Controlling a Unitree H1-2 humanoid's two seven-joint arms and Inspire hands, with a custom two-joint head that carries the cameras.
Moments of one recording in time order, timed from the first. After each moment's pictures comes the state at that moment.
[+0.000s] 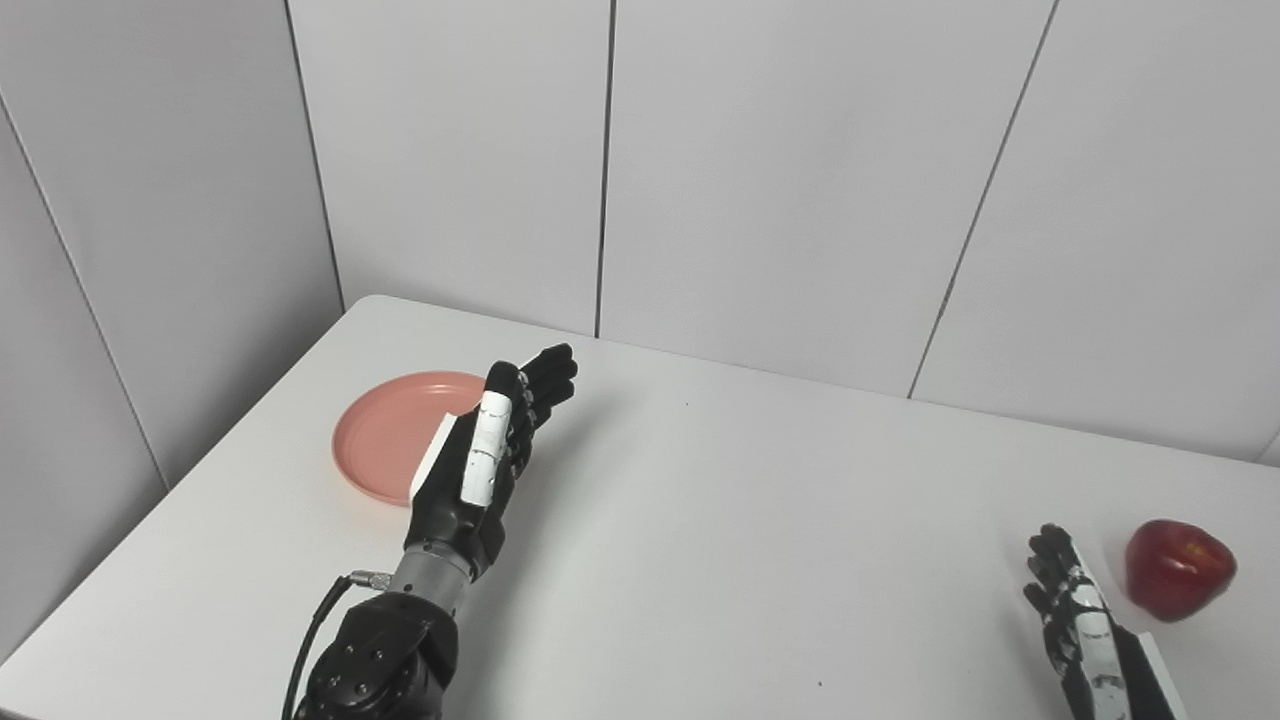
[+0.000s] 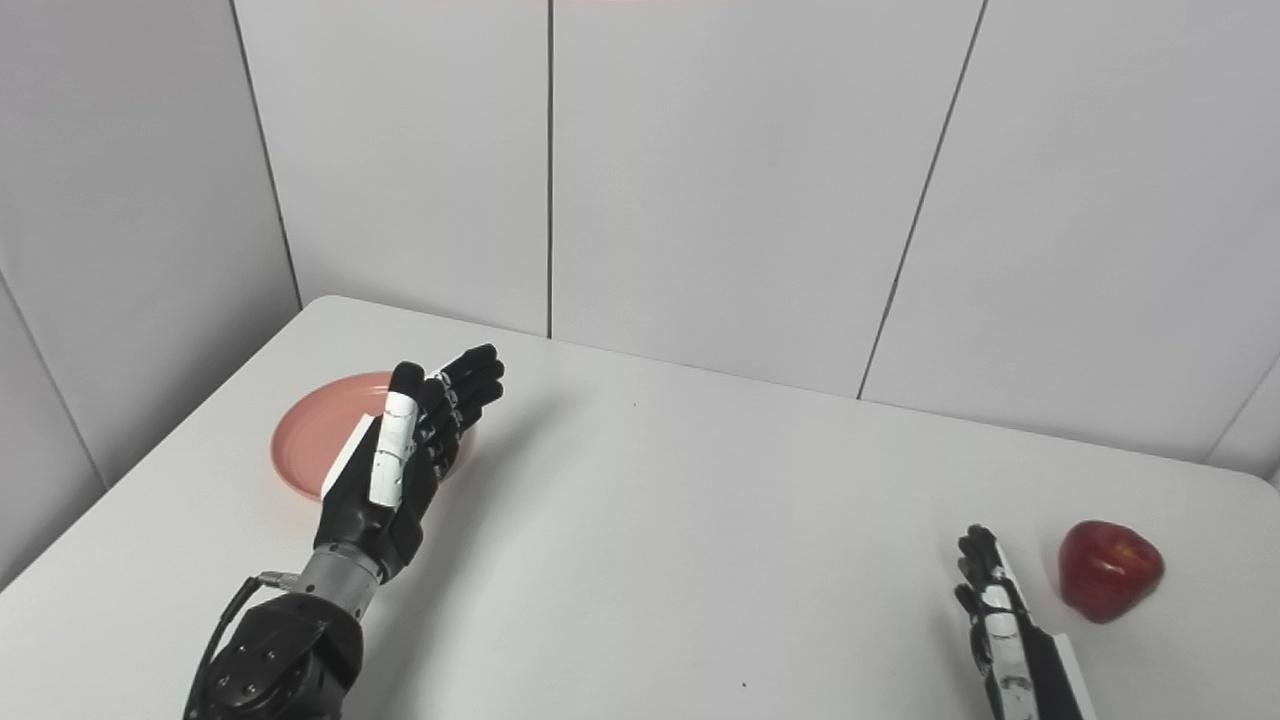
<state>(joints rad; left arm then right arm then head) -0.10 0.03 0.10 -0.42 -0.15 0.39 -0.02 -0.05 -0.18 -0.08 0.05 0.14 -0.07 0.21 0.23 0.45</state>
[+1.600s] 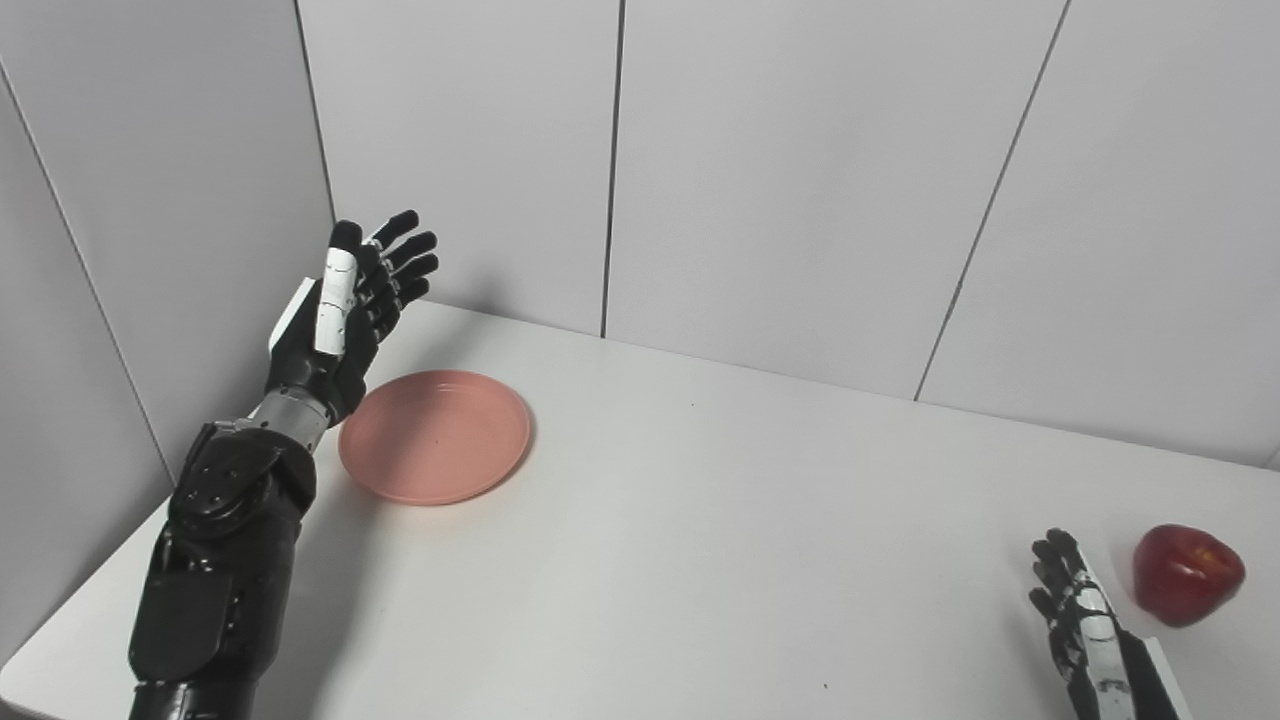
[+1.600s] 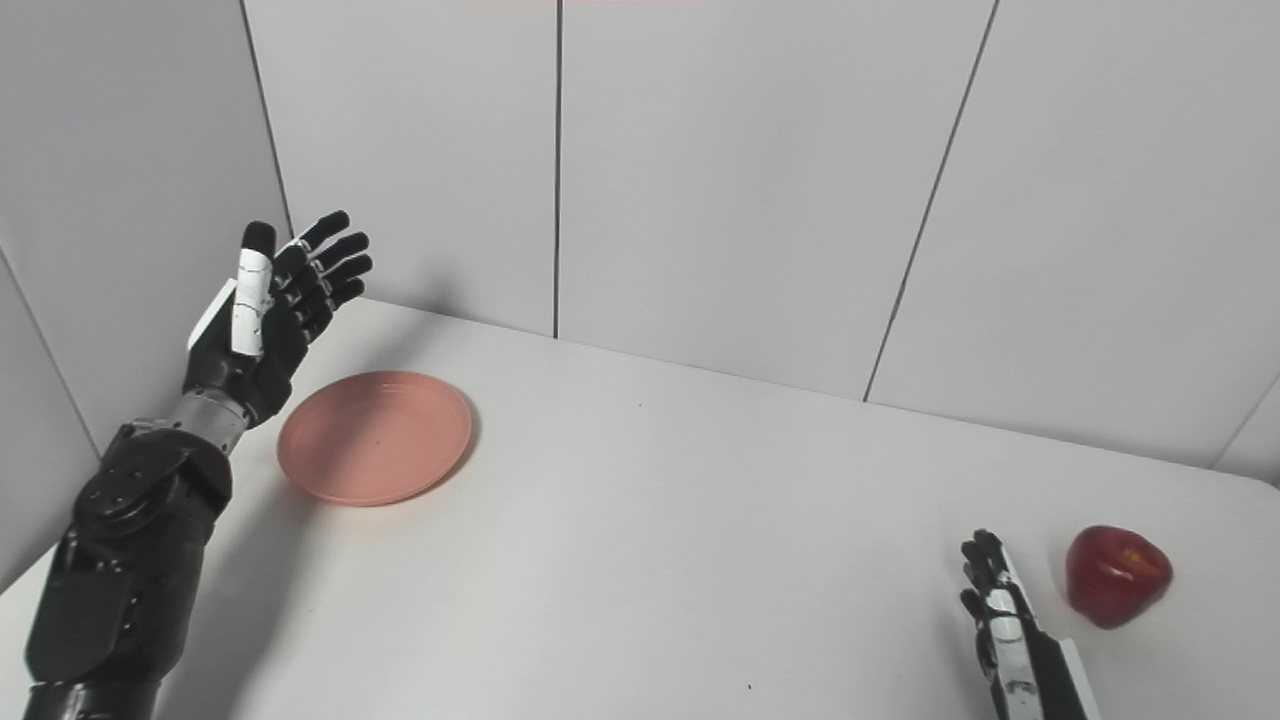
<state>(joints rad) -0.35 0.34 0.34 -0.03 -0.33 0.27 -0.15 -0.05 -0.18 -0.08 0.06 0.14 -0.07 0.21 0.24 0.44</state>
